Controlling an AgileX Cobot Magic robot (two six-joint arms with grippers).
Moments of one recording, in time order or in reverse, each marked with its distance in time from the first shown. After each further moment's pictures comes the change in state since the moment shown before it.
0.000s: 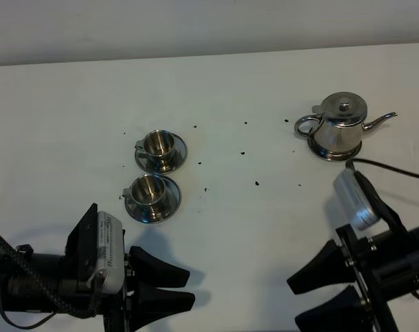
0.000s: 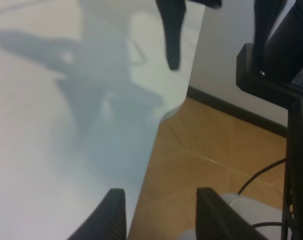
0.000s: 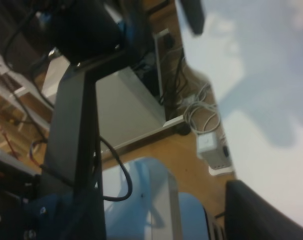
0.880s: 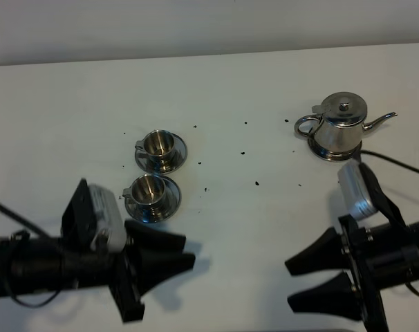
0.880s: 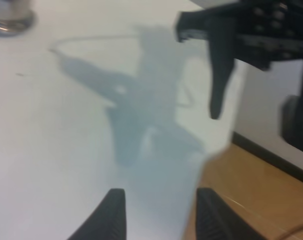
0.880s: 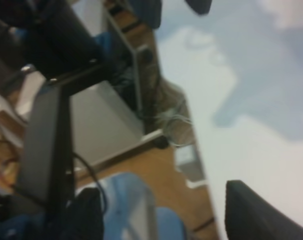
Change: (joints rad) left arm 0.000 0.001 -0.039 -0.170 -0.085 0.000; right arm 0.000 -0.013 -0.007 0.088 -0.087 -0.012
